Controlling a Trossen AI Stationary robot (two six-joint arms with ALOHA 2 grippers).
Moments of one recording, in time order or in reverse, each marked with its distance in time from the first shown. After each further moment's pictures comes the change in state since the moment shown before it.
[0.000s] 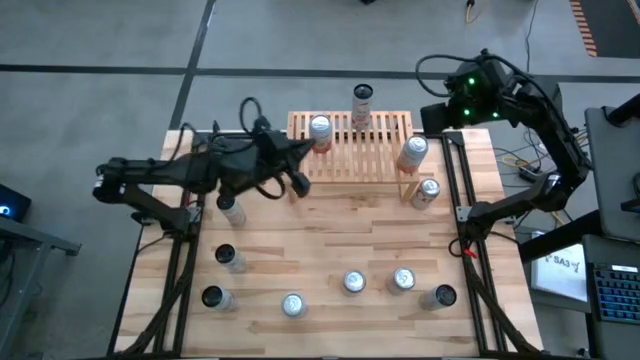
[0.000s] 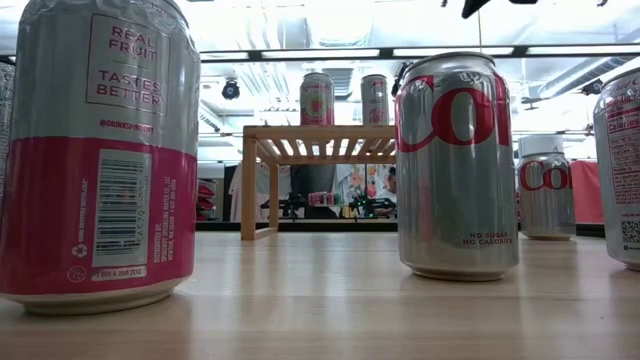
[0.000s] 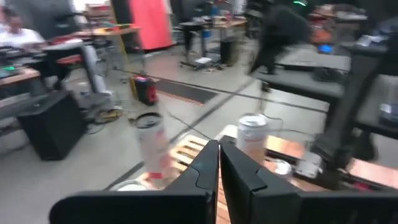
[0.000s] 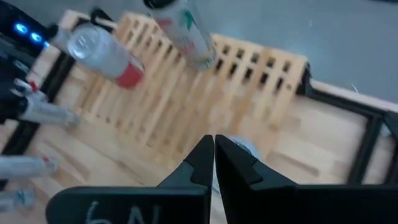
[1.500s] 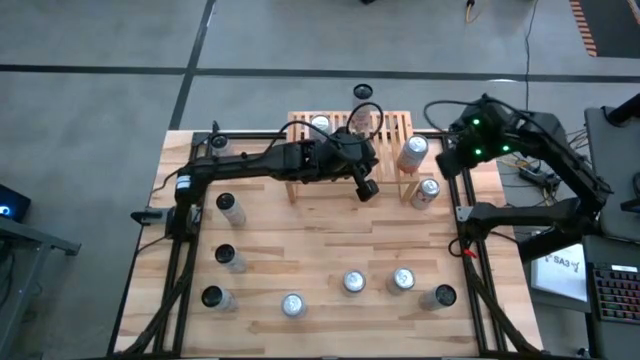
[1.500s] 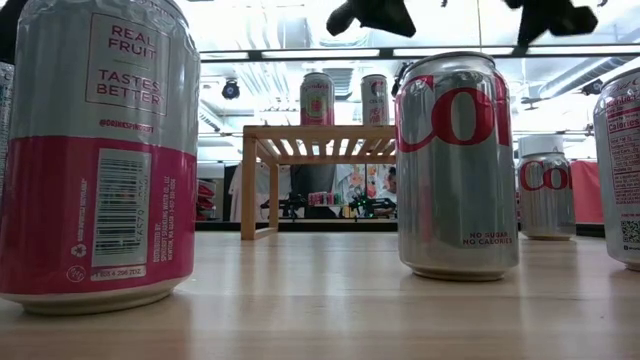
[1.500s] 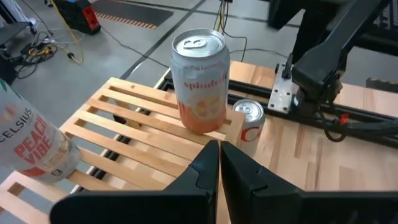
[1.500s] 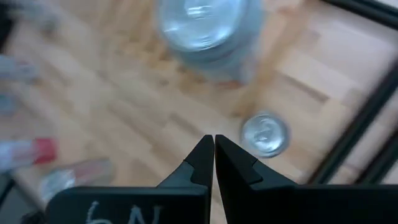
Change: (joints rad) left arm 0.155 0.611 0.550 -0.288 0.346 -0.075; right arm -0.003 -0.316 -0.542 0.020 -0.176 -0.095
